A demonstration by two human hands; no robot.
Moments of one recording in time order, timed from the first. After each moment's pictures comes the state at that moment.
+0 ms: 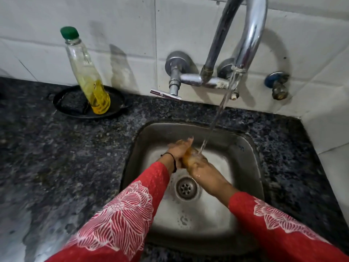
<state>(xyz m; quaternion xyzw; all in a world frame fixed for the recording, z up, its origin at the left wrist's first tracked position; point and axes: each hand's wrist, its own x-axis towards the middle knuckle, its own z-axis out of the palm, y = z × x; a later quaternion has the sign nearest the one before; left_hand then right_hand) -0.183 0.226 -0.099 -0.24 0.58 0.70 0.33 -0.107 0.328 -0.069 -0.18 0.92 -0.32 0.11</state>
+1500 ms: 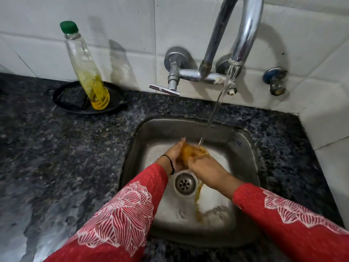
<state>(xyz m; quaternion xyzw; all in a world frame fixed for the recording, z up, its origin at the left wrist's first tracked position) -0.158 0.219 -0.101 -0.24 0.44 0.76 0.42 -0.109 0.329 -0.052 -0.14 0.94 -0.28 0.17</state>
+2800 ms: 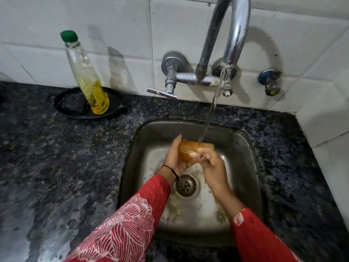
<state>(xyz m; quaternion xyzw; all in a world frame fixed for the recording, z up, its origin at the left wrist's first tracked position) -0.138 0.224 -0.085 -0.25 0.38 0.84 0.30 -0.077 0.329 -0.058 0.17 0.76 -0.62 -0.01</state>
